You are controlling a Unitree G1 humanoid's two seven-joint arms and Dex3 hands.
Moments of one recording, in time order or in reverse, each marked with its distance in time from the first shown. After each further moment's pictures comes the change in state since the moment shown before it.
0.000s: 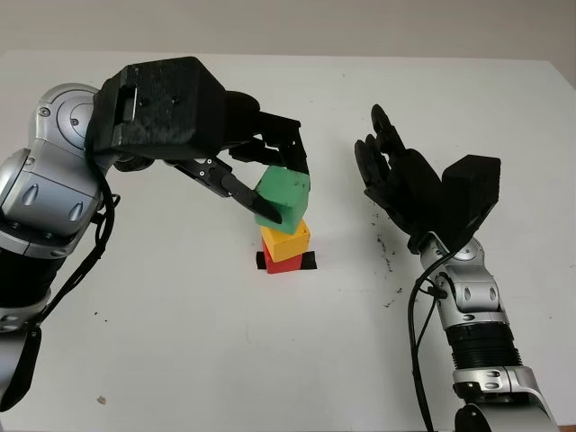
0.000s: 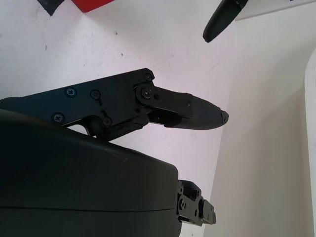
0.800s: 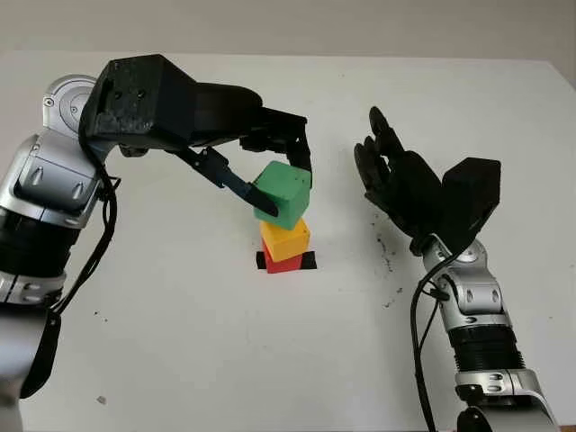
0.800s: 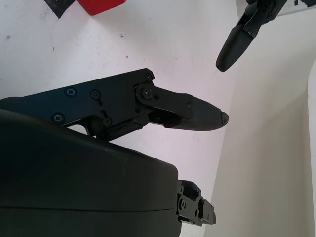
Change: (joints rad) left arm -0.058 -0.093 0.033 0.290 -0.053 -0.236 -0.060; right arm 0.014 -0.006 -0.001 -0.018 -0.013 0.000 0.013
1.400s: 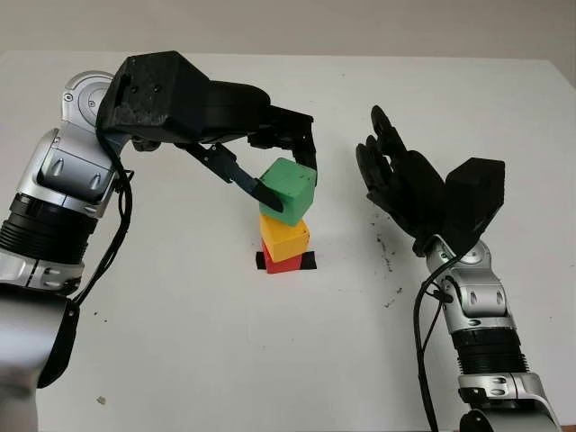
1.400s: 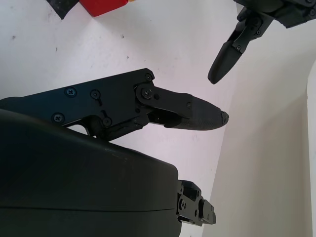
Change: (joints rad) left arm -0.032 -0.041 -0.013 0.089 0.068 -0.075 -0.017; right arm 0.012 -0.015 -0.004 -0.036 0.004 0.024 0.011
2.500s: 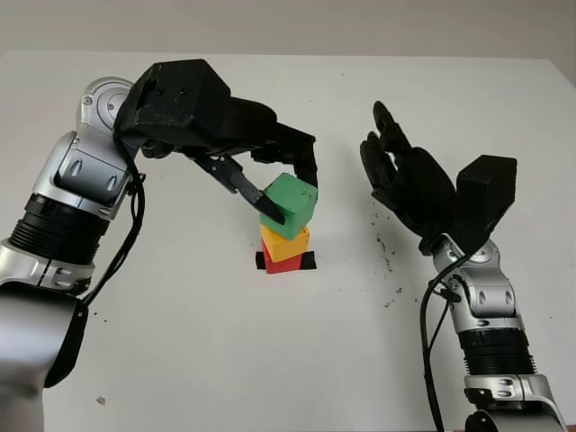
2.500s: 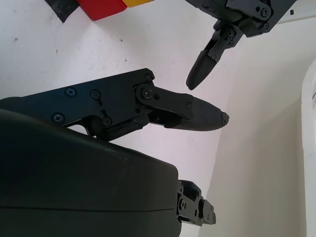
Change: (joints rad) left arm -0.006 -0.026 -0.019 0.001 0.014 0.086 -0.051; right arm 0.006 -0.014 -0.002 -0.023 0.024 0.008 0.026
